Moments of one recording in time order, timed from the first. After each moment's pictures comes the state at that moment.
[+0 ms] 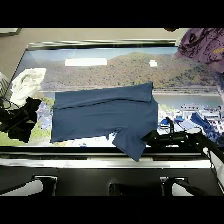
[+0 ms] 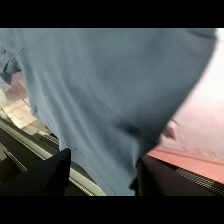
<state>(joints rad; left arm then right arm) 0.44 -1.34 1.15 1.43 -1.42 -1.73 -0.24 -1.29 0.47 -0.64 1.14 1.07</state>
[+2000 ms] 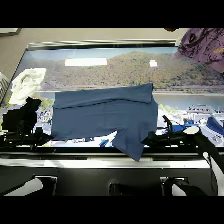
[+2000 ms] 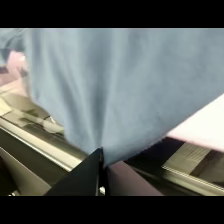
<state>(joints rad) 0.65 -1.26 0.57 0.83 -1.22 -1.26 -0.16 -1.13 0.47 -0.69 1.18 1.18</state>
